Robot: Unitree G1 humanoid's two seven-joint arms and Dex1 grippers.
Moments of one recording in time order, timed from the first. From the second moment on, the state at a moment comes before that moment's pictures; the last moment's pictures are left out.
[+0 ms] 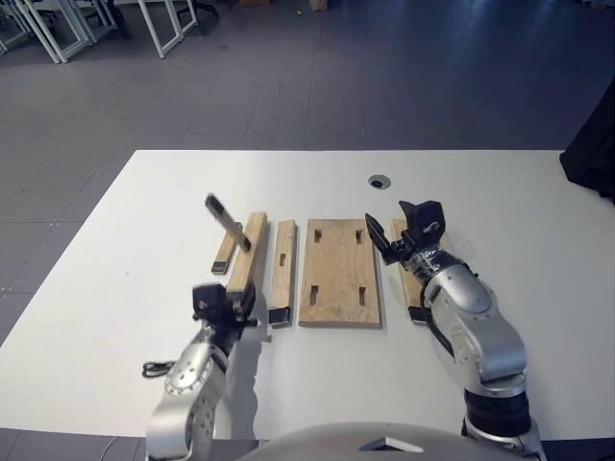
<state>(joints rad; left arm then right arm) 0.29 0.12 0.15 -0.54 -0.43 0.47 -0.12 -0.14 -0.03 0.11 -0.55 0.14 0.73 0.23</state>
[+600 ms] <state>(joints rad) -0.04 0.16 0.27 -0.53 -1.68 0.74 0.04 -0.46 0.11 -0.40 -0.33 1.61 1.13 -0.20</state>
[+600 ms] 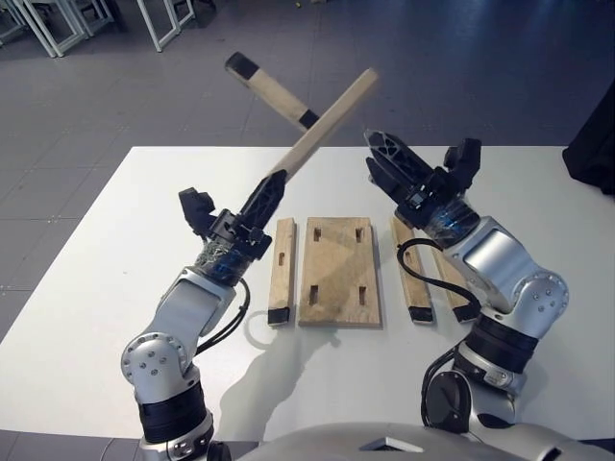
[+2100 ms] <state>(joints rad) 0.05 0.66 0.11 -0.46 -1.38 0.82 -0.38 -0.55 -0.48 -0.21 -0.07 1.87 0.95 0.03</state>
